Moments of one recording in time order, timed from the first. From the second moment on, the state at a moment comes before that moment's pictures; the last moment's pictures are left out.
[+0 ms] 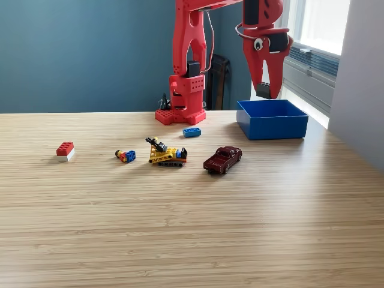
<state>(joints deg) -41.7 90.4 71.1 96.6 19.4</state>
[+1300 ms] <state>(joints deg) -65.9 74.5 77.7 97.3 17.0</state>
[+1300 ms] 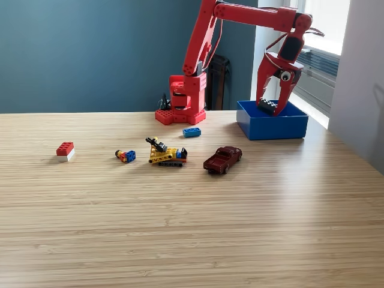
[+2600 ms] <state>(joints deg) -19.5 74.5 63.5 99.4 9.1</state>
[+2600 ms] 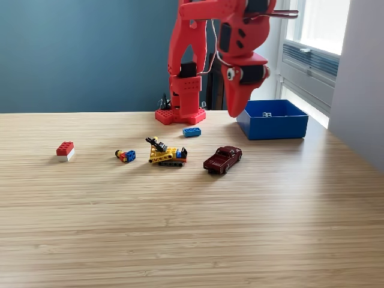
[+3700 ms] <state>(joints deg) -8.3 74.4 60.6 96.8 8.5</state>
